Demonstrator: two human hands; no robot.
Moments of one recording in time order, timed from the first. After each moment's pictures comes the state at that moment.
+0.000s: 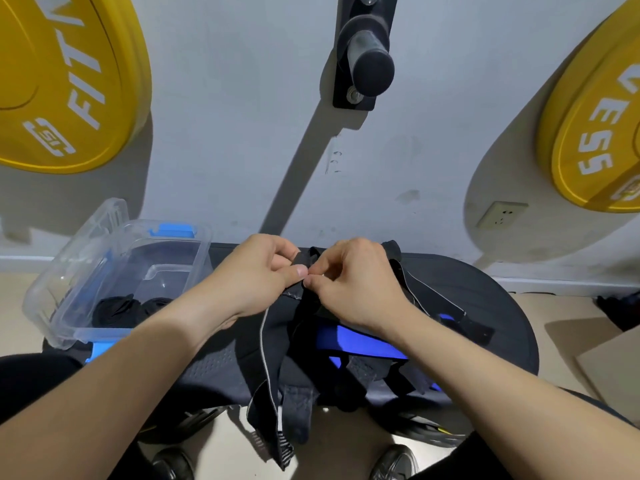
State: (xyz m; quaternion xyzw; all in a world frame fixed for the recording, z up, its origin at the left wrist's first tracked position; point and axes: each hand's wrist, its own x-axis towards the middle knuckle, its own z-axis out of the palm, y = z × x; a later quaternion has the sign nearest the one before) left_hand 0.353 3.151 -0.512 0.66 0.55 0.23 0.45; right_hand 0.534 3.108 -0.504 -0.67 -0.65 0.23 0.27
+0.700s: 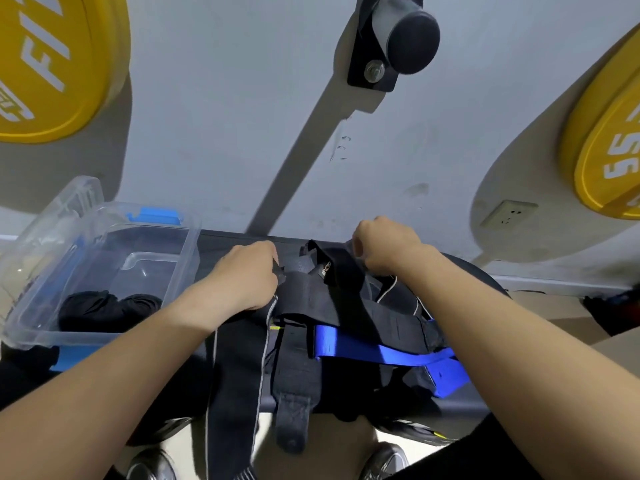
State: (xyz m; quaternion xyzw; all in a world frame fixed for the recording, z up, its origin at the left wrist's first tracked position) left_hand 0.345 3.204 -0.565 0.74 0.62 0.03 0.28; right_hand 0.591 3.223 -0.538 -0.70 -0.70 0.06 -0.15
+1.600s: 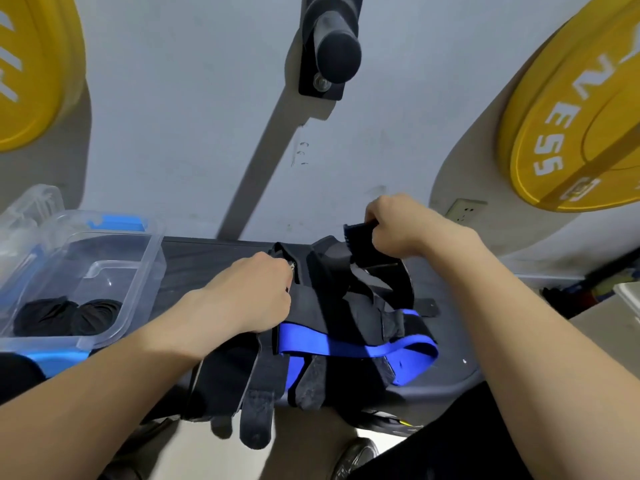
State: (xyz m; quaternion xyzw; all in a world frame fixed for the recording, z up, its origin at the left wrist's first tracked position) left_hand 0.401 3.152 -0.521 0.83 0.51 -0.05 0.20; right_hand 0.655 3.183 -0.468 -0.71 -0.70 0.08 -0.06
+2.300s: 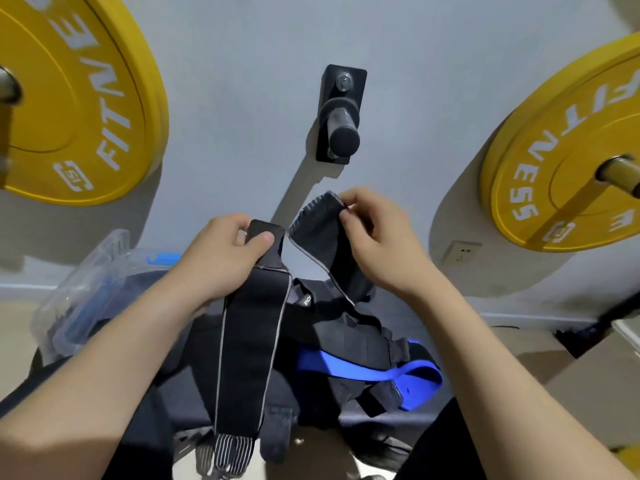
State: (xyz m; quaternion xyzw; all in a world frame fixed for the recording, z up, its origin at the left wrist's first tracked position) left_hand 0.335 3.125 -0.428 0.66 0.55 0.35 0.37; right_hand 0.573 3.098 -0.401 -0.54 -0.72 0.14 0.41
